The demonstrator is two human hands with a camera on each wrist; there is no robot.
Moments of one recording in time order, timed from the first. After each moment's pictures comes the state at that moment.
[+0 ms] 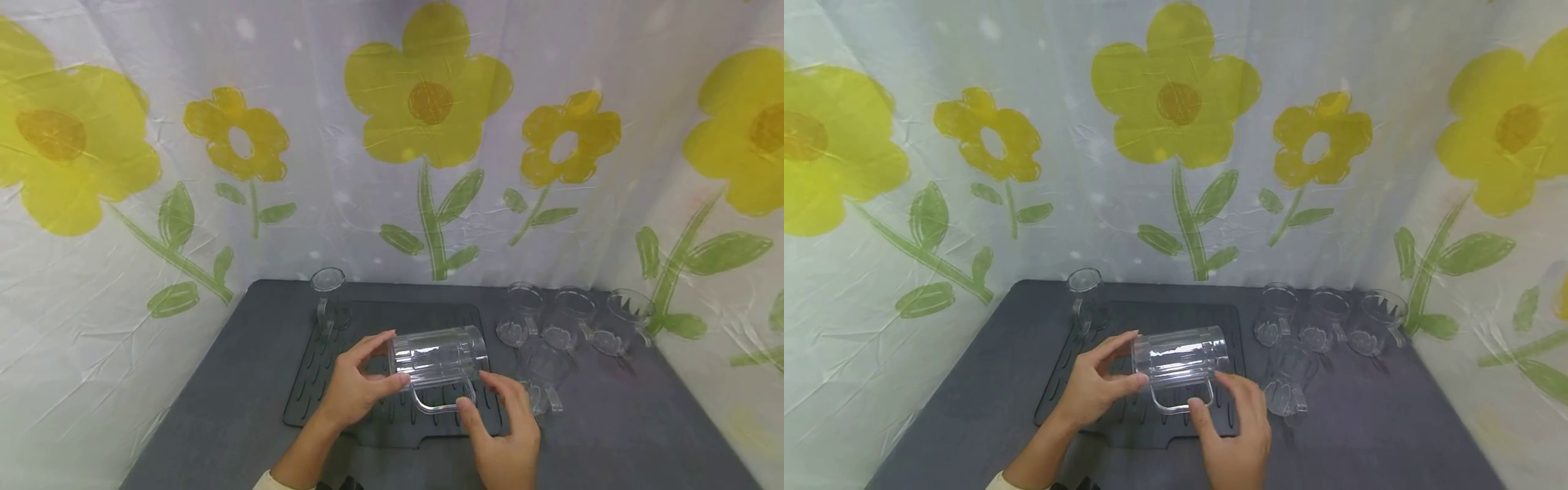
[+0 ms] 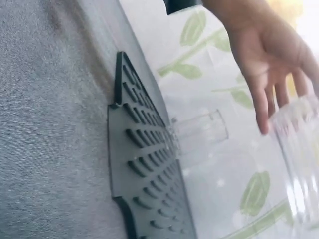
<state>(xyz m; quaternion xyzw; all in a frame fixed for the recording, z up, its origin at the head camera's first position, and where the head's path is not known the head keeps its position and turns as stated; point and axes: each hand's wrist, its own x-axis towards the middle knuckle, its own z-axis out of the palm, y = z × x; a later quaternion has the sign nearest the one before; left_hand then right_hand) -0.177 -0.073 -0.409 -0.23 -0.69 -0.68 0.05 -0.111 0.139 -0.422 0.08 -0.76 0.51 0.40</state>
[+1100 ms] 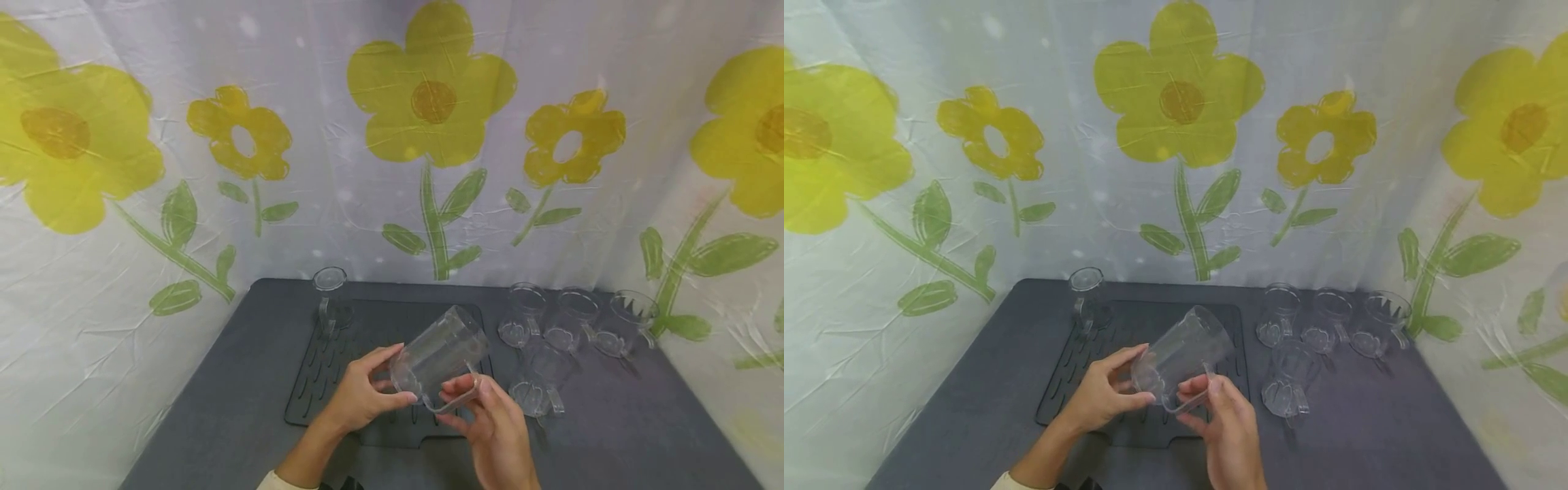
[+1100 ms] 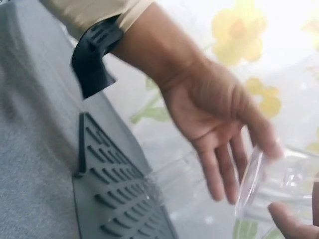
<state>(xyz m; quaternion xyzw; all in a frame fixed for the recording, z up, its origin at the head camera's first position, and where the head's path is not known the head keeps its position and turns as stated) -0.181 -0.075 -0.427 -0.25 -0.72 -0.65 -0.03 -0.109 0.144 -0.398 0.17 -0.49 0.85 0.01</state>
